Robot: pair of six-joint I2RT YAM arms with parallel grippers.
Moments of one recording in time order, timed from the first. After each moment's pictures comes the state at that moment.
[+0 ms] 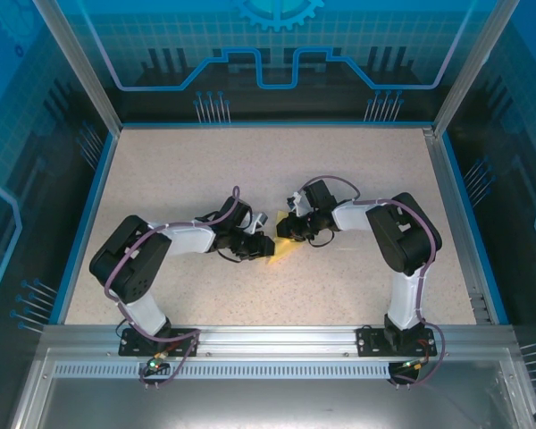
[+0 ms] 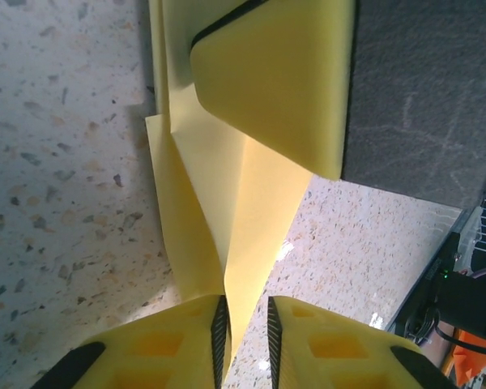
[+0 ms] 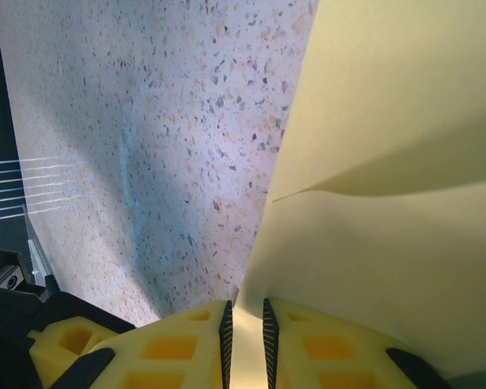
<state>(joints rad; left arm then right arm) -0.53 1.71 0.79 -0.08 0.64 -0.67 0.48 1.95 1.00 -0.09 -0.69 0.57</state>
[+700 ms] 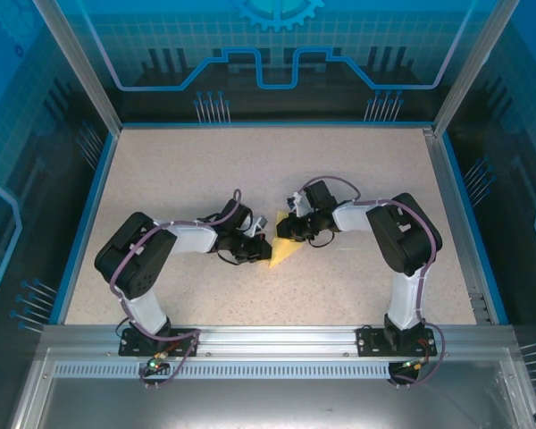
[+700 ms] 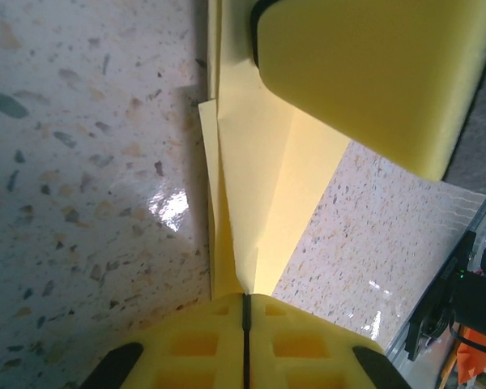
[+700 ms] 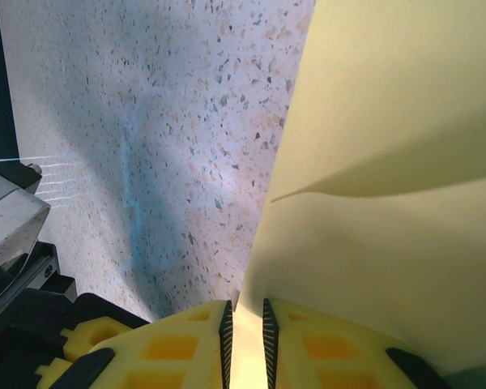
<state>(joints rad) -0.53 1.75 0.78 -0.08 0.64 -0.66 0.48 1.95 0.99 -0.07 -0.69 0.56</state>
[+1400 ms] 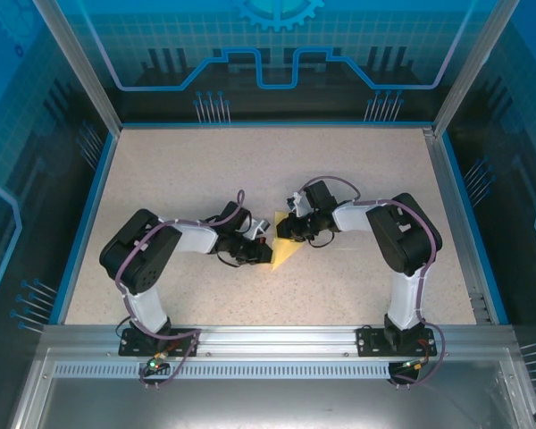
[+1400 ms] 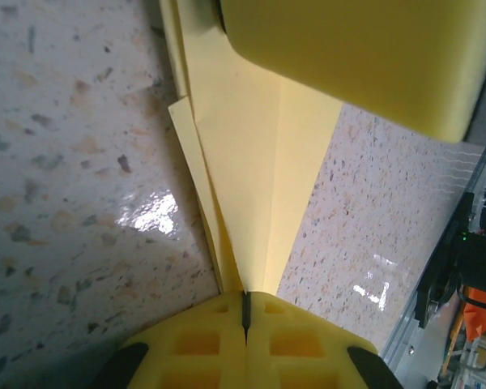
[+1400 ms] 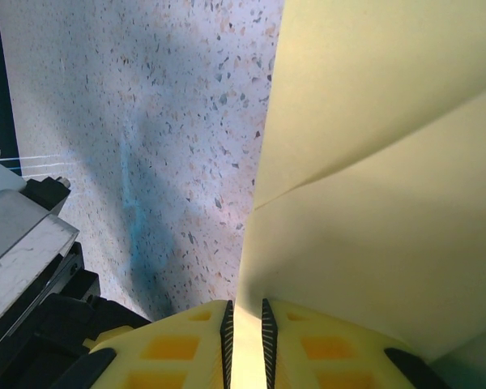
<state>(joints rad) -0.52 1.79 0.76 -0.03 0.73 -0.55 0.48 1.95 0.99 -0.08 -0.69 0.56</state>
